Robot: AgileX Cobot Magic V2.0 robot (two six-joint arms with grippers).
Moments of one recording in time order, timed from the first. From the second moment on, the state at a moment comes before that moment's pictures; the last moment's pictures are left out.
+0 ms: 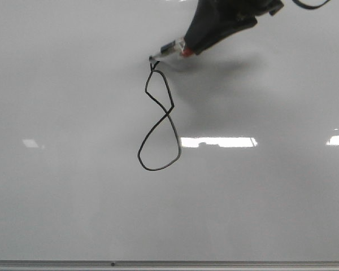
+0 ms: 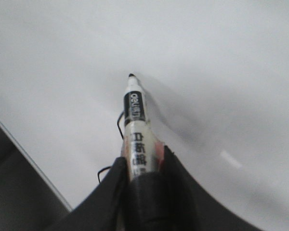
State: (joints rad) left arm -0.37 0.36 -0.45 -0.63 0.48 0.76; right arm 0.37 1.59 -1.30 0.60 0.57 -0.62
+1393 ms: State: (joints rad) left arm -0.68 1.03 -1.00 -0.38 0.88 1.02; right arm 0.81 1.36 -1.31 0.49 0.86 -1.16
